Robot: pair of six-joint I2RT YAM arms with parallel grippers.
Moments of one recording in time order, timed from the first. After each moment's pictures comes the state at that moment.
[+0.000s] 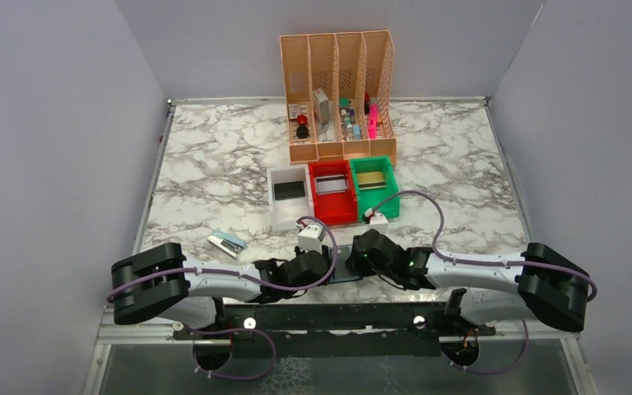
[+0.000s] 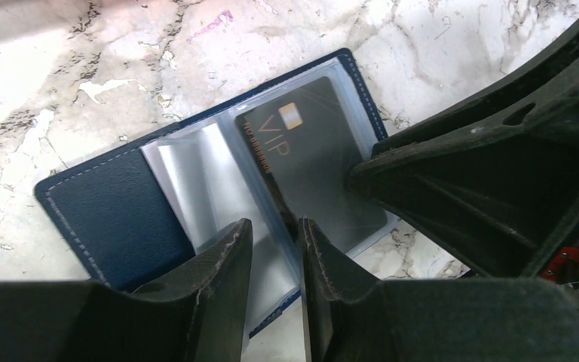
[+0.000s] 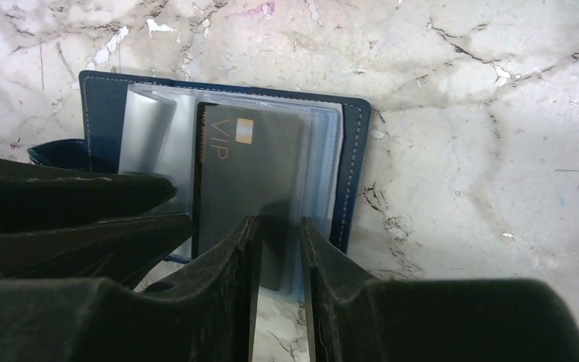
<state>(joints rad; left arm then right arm) -1.27 1.33 0.41 0.23 -0.45 -0.87 1.09 1.24 0.47 -0.05 0.29 0.84</state>
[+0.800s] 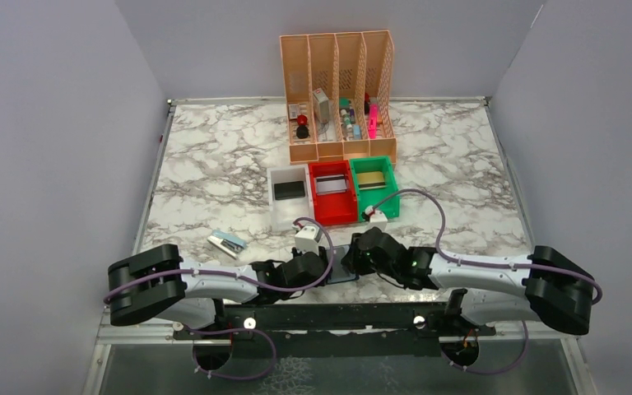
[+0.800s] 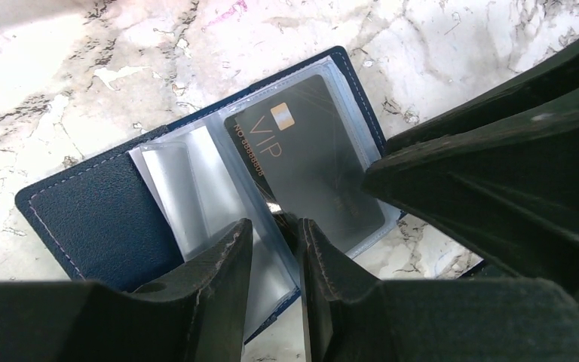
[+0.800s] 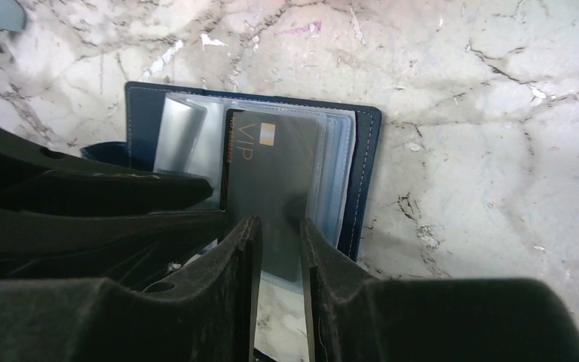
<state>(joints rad) -1.27 1.31 0.38 0.24 -0.45 -0.89 1.09 1.19 0.47 -0.02 0.27 0.84</state>
